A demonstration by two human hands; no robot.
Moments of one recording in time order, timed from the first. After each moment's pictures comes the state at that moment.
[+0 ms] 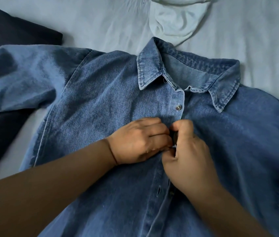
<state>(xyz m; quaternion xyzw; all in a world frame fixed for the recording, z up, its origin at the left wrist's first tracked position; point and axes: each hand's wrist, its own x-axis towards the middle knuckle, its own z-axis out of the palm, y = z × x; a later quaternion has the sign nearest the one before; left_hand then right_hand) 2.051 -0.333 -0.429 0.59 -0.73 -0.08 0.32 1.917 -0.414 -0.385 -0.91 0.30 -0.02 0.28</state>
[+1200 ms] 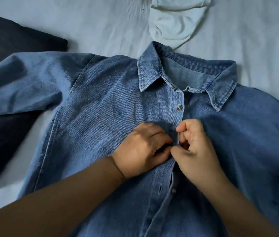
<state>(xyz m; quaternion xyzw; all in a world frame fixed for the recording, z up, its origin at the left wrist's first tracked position) 2.016 -0.325 -0.425 0.71 -0.61 -0.04 0.35 1.908 -0.427 -0.391 -0.77 0.33 -0.08 0.54</state>
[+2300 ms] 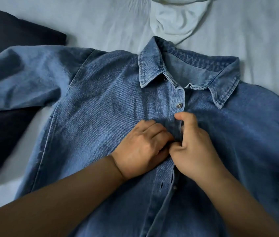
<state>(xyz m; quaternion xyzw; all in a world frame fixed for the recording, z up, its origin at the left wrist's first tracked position) 2.012 -0.322 -0.422 0.73 -0.61 -0.02 0.32 1.919 -0.429 -0.379 -0.86 0.32 0.03 0.40</state>
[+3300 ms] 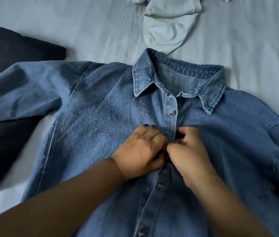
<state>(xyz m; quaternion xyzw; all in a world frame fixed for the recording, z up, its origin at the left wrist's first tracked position) 2.011 -0.328 -0.414 0.74 -0.62 -0.10 0.24 1.922 -0.422 -0.376 -0.64 0.52 -0.03 0.56</state>
